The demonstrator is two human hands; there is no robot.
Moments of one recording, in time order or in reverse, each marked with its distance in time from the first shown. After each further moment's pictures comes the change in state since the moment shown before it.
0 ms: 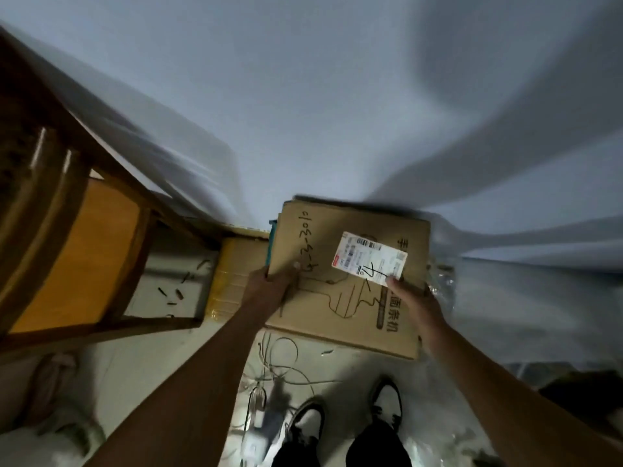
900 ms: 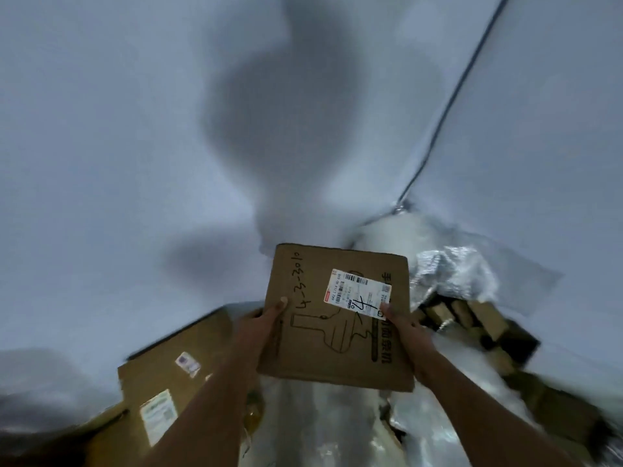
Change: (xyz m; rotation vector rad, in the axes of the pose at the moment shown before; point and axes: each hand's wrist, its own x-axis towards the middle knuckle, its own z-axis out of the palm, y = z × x) left_hand -0.318 0.167 0.150 0.216 -0.546 0.292; right_hand -0.380 0.018 -0.218 0.636 0.645 -0.047
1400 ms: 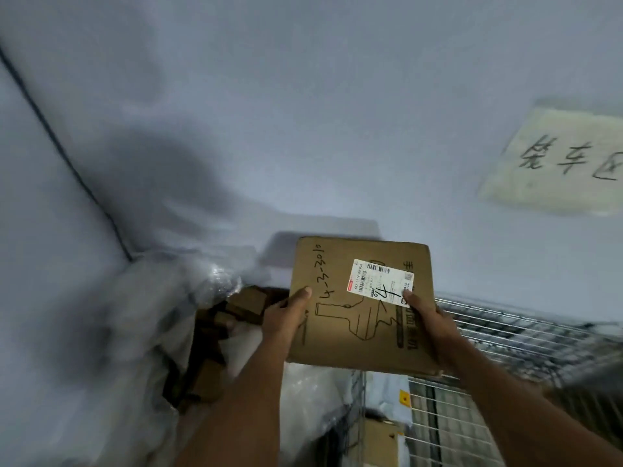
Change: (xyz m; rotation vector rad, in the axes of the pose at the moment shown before) left_hand -0.300 -0.013 0.547 0.413 -0.619 0.201; right_hand -0.253 0.103 -0.555 0.451 0.707 -0.025
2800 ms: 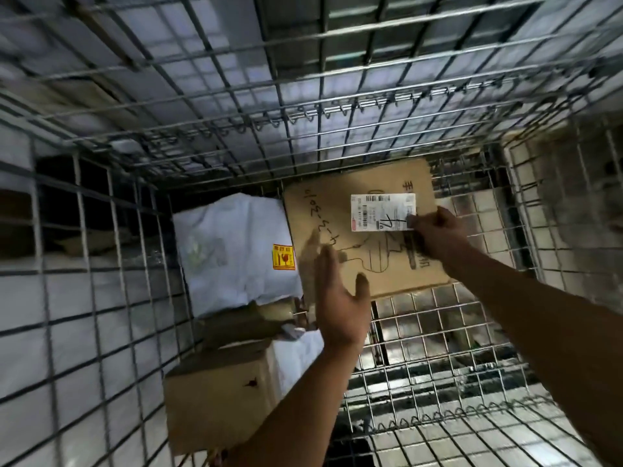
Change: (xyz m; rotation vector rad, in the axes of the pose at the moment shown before) left_hand 0.153 -0.526 0.502 0.571 -0.199 0.369; right_hand 0.430 0.508 -0.320 0.001 0.296 0.329
